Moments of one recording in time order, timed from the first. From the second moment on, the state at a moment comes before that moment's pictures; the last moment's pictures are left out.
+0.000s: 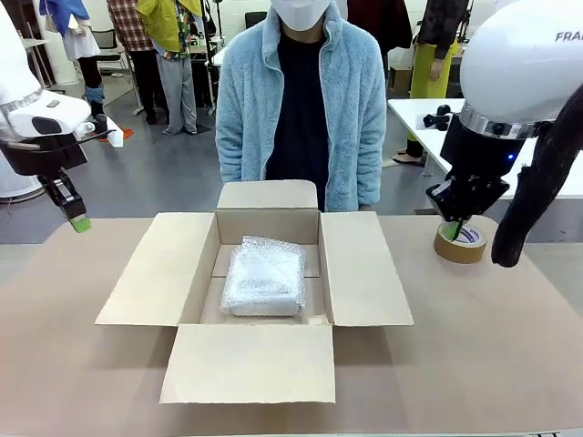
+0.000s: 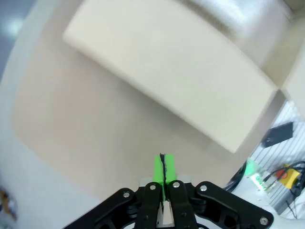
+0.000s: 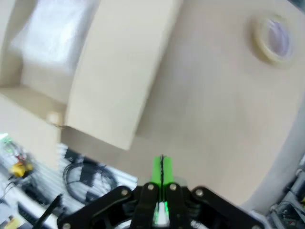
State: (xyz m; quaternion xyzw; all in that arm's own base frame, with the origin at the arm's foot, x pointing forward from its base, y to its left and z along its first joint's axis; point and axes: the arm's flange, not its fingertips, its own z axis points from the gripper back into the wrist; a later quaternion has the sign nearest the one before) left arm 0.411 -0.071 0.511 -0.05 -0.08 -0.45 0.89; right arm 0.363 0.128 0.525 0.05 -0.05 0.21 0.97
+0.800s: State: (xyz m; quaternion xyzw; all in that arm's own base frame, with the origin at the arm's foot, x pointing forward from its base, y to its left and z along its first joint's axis) left arm 0.462 0.053 0.493 -0.38 -0.11 -0.68 0.62; right arm 0.384 -0.044 0.489 0.29 -0.05 0.56 0.77
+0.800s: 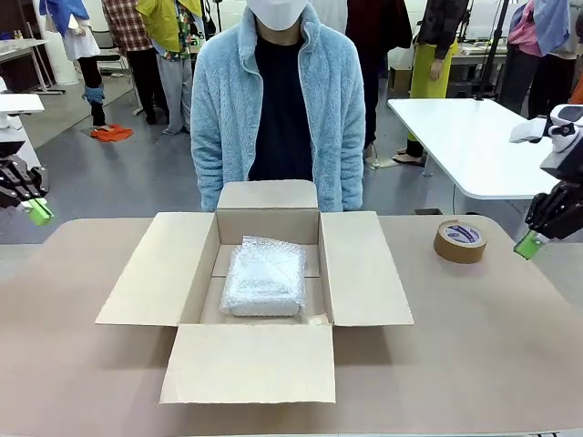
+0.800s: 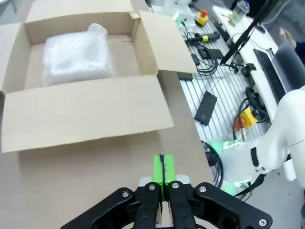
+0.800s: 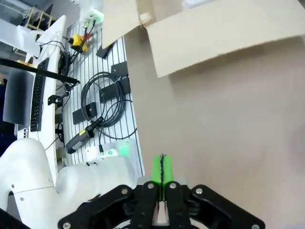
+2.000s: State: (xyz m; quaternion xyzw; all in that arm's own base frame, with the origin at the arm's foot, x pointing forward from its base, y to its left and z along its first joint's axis) left arm 0.456 0.135 0.445 -0.42 -0.31 -0.56 0.64; right arm 0.377 -0.139 0.426 0.37 -0.32 0.66 0.57
